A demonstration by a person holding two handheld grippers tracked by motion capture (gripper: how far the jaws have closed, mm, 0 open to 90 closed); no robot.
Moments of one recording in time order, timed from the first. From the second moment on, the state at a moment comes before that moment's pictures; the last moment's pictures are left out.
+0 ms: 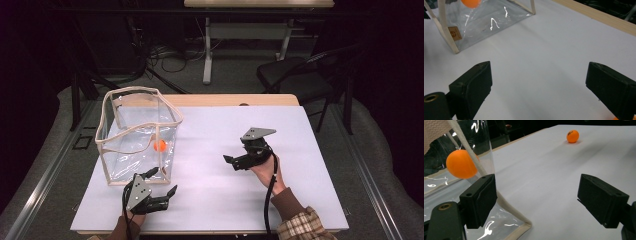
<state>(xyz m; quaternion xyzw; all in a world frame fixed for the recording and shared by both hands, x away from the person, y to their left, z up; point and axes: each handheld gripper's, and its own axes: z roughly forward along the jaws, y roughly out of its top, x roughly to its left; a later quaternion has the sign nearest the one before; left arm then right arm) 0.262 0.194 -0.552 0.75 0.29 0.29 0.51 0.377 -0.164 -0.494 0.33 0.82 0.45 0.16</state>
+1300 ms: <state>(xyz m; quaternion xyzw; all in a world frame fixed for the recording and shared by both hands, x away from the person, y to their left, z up) 0.261 0.193 -0.552 0.76 0.29 0.29 0.51 0.345 -0.202 -0.525 0.34 0.83 0.41 0.18</state>
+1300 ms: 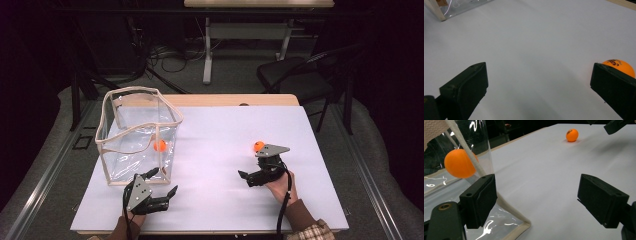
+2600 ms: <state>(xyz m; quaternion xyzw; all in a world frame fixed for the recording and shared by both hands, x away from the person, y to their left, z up) 0.262 0.191 -0.552 0.76 0.28 0.29 0.51 0.376 -0.236 -0.522 0.38 0.81 0.40 0.20</state>
